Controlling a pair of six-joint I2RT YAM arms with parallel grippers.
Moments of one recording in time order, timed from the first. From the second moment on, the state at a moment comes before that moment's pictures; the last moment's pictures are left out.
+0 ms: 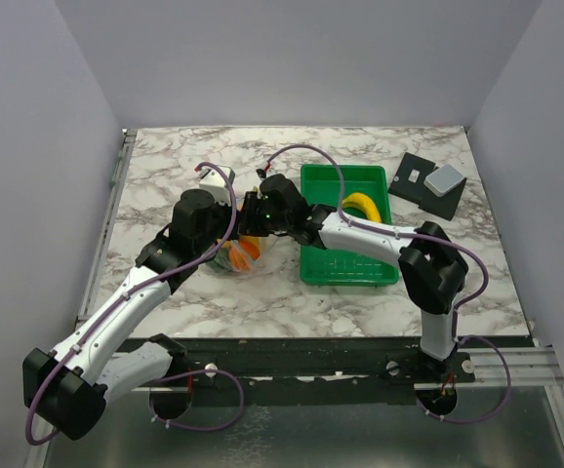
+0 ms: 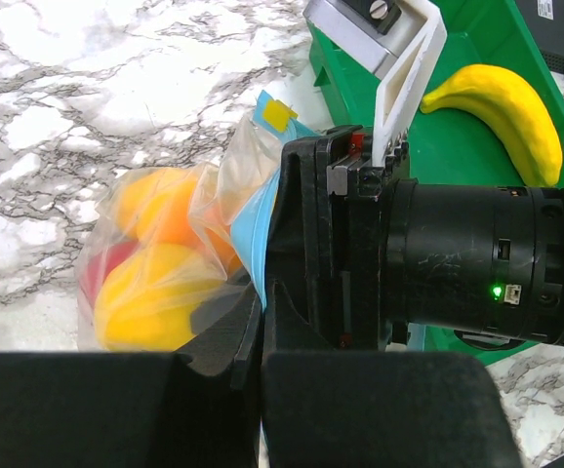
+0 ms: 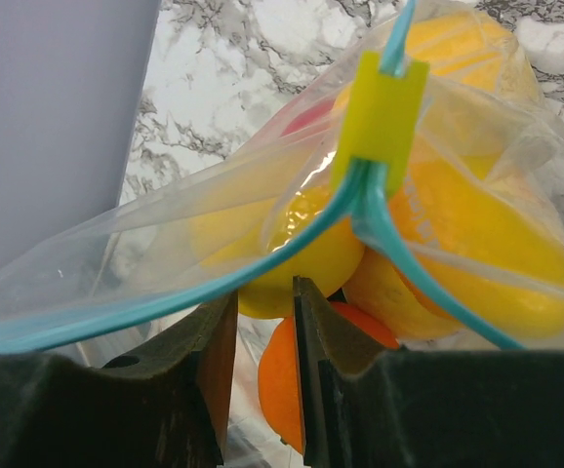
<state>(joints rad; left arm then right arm) -0.53 1.00 0.85 -0.25 -0.07 -0.25 0.90 1.93 1.44 -0.03 -0.09 0.77</state>
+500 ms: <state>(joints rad) -0.53 1.00 0.85 -0.24 -0.08 -0.25 0.90 1.82 1.44 -0.09 -0.05 0.72</state>
